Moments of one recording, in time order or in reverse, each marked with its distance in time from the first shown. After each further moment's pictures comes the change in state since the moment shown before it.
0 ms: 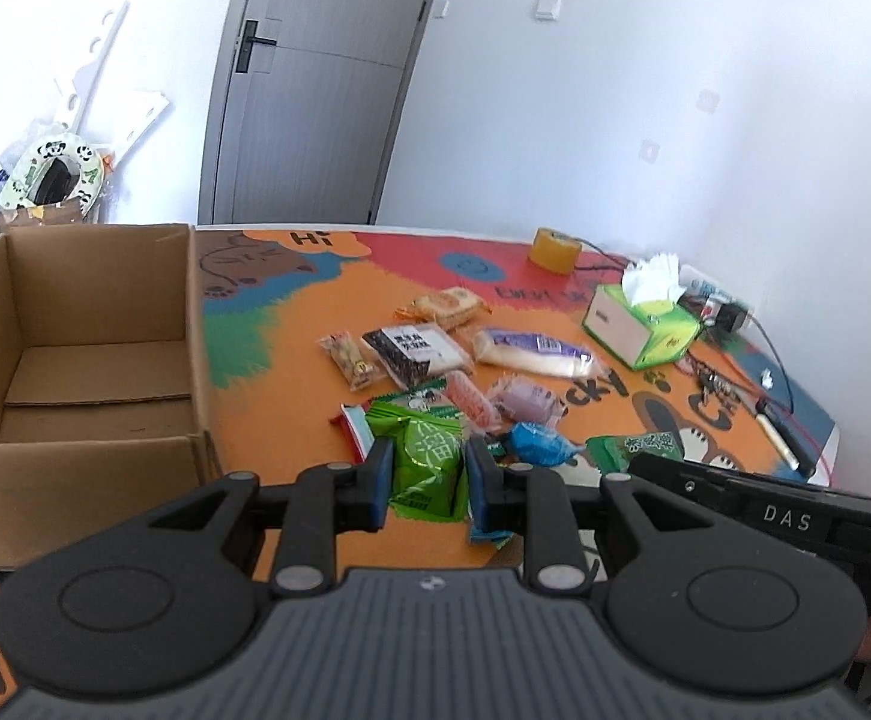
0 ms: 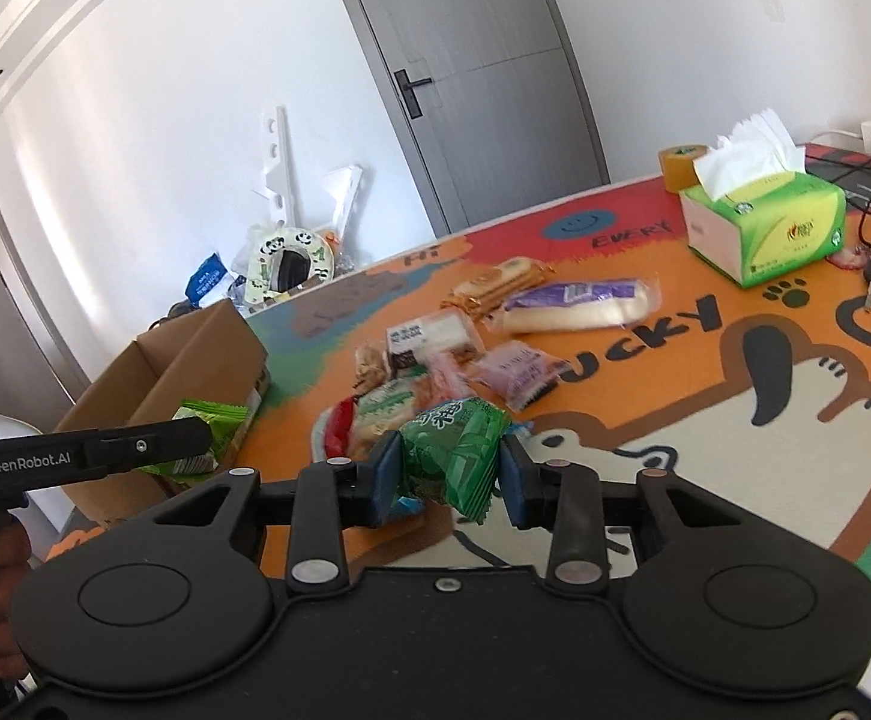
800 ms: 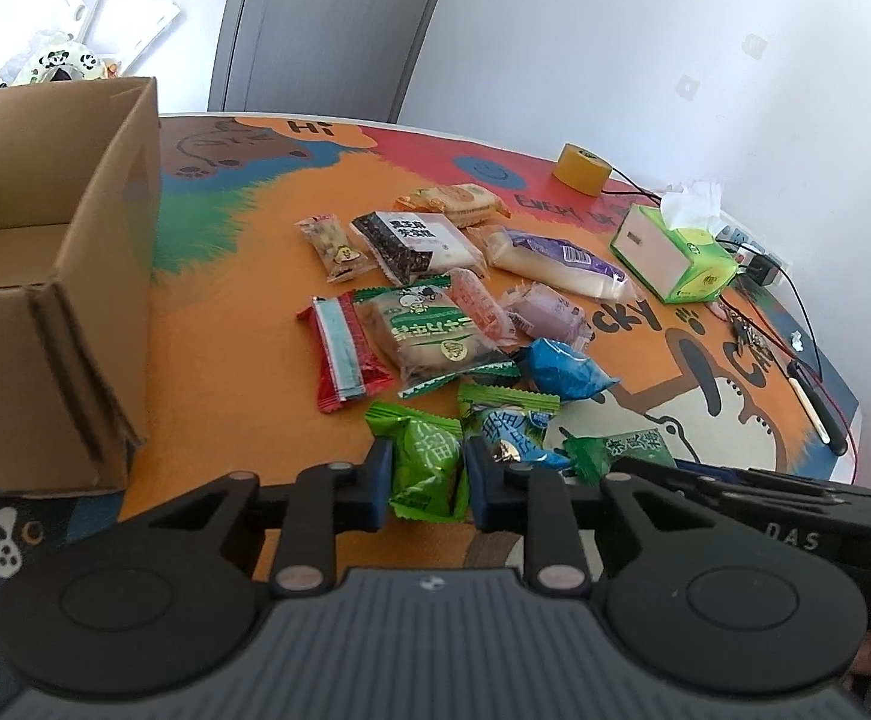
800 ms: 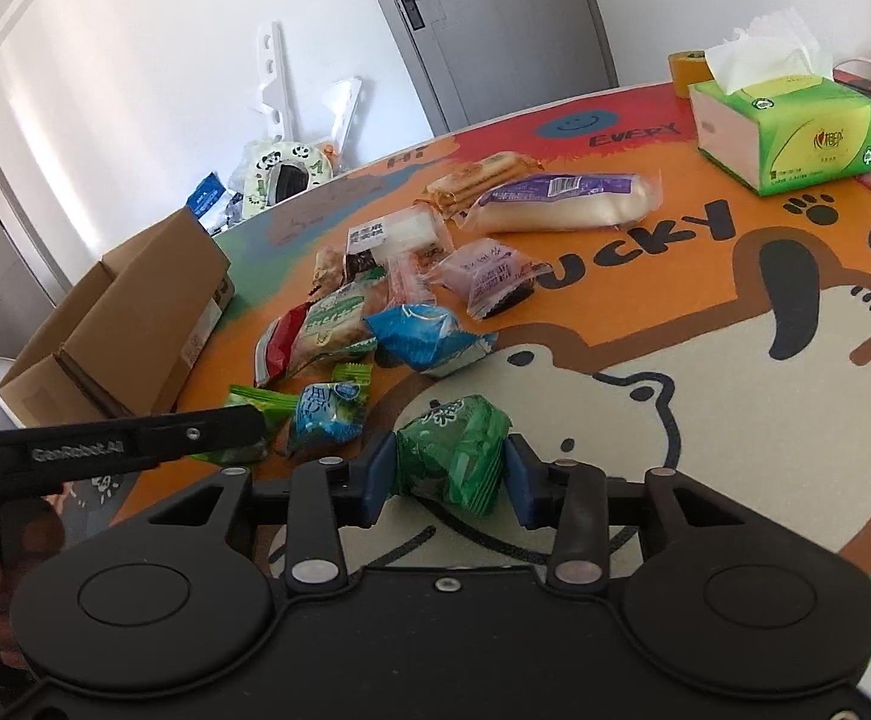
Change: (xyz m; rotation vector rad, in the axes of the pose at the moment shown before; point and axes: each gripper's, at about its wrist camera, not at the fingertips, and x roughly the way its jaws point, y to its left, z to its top) left arm 0.065 -0.003 -0.026 -0.071 0.160 0.012; right arm 0.042 -0.030 -0.014 -0.011 0.187 0.015
